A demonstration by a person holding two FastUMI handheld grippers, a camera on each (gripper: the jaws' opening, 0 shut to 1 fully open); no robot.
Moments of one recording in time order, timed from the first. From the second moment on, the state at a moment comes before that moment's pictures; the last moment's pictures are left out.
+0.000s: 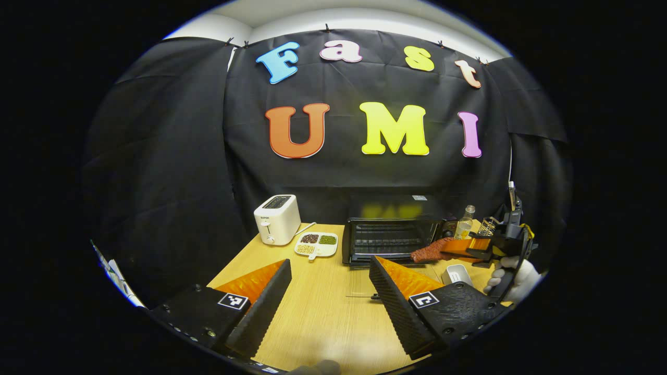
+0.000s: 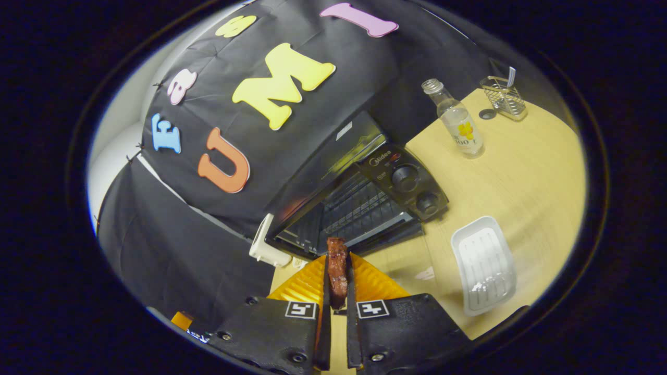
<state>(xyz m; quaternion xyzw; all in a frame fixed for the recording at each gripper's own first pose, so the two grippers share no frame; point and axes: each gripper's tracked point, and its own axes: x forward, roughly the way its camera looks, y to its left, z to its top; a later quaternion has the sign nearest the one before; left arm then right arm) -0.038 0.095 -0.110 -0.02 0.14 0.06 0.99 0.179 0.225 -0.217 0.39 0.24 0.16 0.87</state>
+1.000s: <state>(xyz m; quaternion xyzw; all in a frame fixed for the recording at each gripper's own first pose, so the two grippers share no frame) -0.034 0.142 -0.135 -0.03 0.18 0.09 0.98 0.337 0.288 -0.261 0.46 0.15 0.01 0.87</state>
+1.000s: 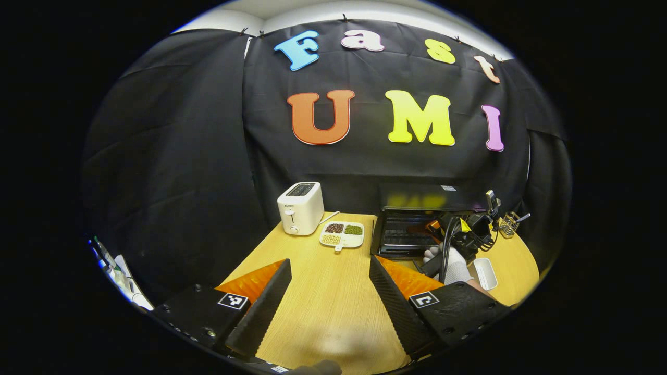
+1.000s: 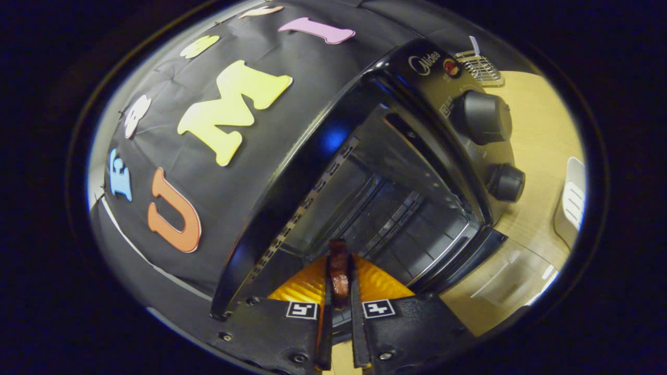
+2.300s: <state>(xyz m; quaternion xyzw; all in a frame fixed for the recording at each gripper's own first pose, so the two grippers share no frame) -0.032 0.107 -0.120 -0.04 0.13 0.05 0.99 0.138 0.206 -0.131 0.07 0.12 0.10 0.99</state>
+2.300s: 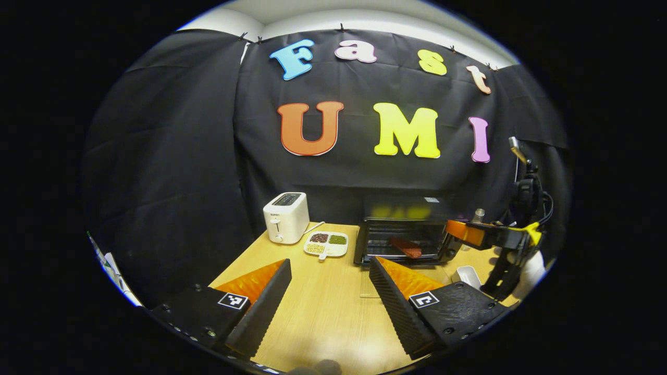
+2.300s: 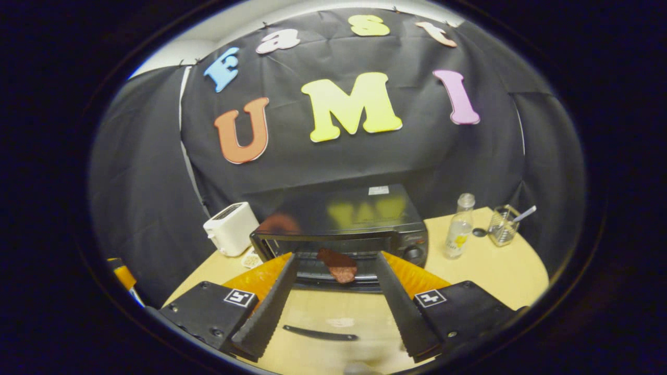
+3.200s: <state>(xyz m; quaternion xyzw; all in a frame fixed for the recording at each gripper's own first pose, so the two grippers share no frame) -0.012 -0.058 -0.238 -0.02 0.21 0.03 0.98 -0.006 -0.053 -0.066 0.02 0.09 0.08 0.99</state>
